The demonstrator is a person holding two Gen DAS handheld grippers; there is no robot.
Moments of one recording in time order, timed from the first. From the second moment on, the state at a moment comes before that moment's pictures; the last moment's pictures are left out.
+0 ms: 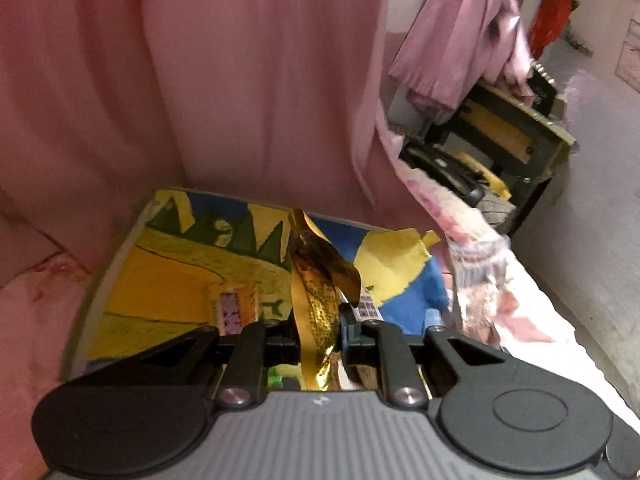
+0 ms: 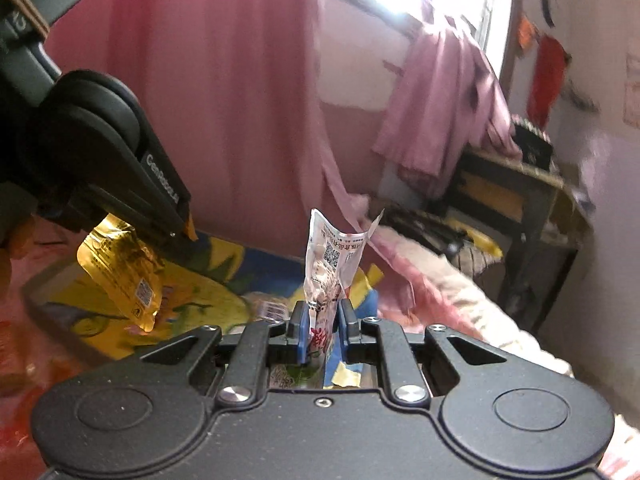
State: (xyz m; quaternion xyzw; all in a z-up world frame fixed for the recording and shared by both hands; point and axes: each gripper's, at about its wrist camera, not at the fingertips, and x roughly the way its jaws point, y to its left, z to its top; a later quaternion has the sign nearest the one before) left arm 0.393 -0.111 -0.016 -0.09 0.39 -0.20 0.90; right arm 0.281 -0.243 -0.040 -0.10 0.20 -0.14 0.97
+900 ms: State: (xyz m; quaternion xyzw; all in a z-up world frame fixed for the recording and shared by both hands) left arm 0.436 -0.147 -0.081 -0.05 0.47 -0.17 0.87; right arm 0.316 -0.257 -0.073 -0.08 0.23 -0.14 0.96
